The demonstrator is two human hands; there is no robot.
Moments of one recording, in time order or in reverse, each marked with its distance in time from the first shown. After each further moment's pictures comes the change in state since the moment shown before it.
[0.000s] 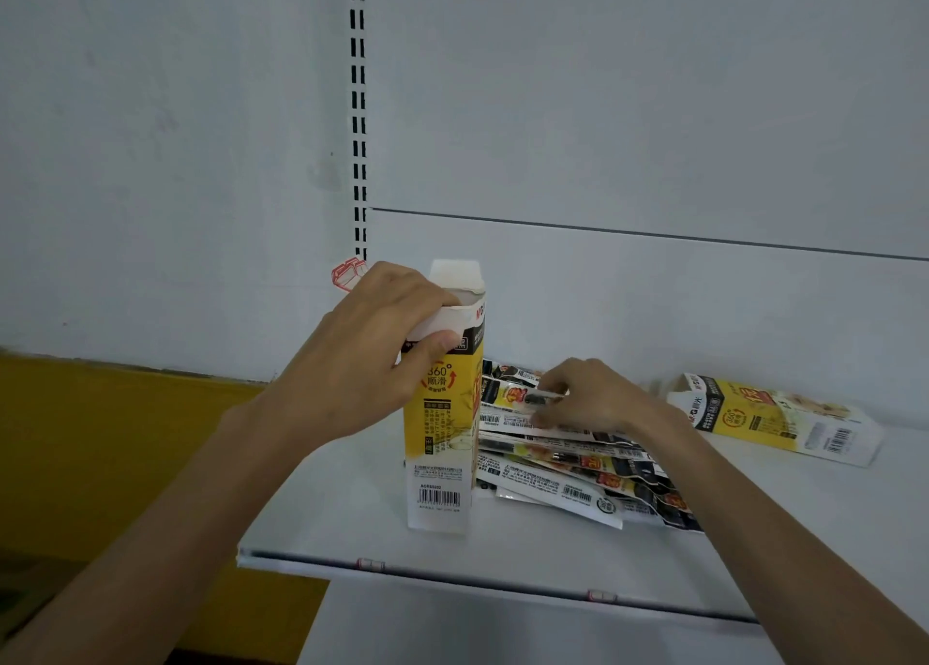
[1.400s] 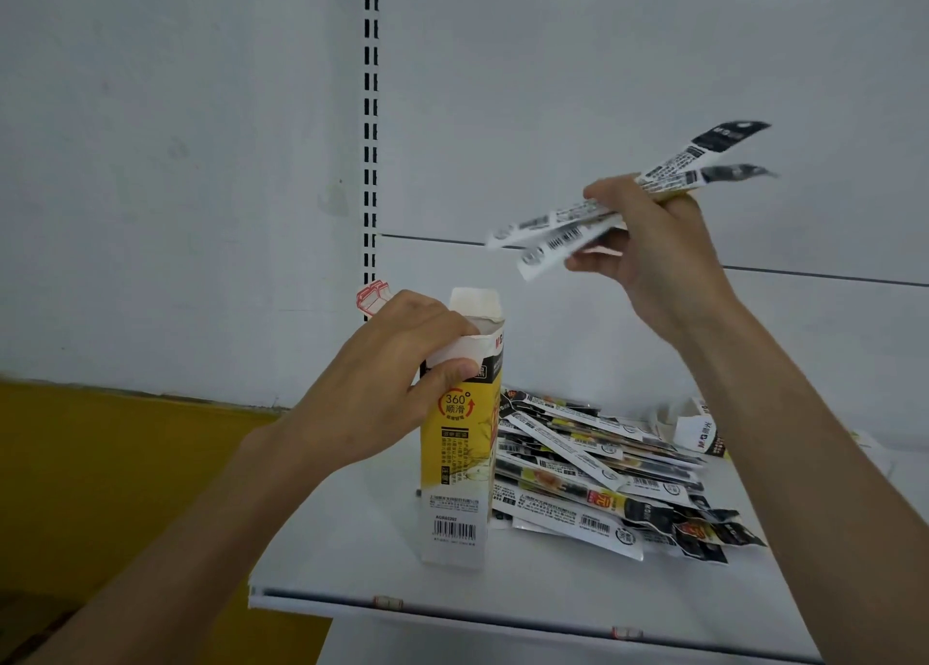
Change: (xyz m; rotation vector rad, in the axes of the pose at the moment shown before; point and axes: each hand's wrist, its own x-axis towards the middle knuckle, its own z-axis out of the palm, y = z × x) left_hand 0.004 0.000 -0.006 -0.060 -0.026 -0.004; right_hand -0.040 -0.080 -0.098 1.280 0.653 -0.379
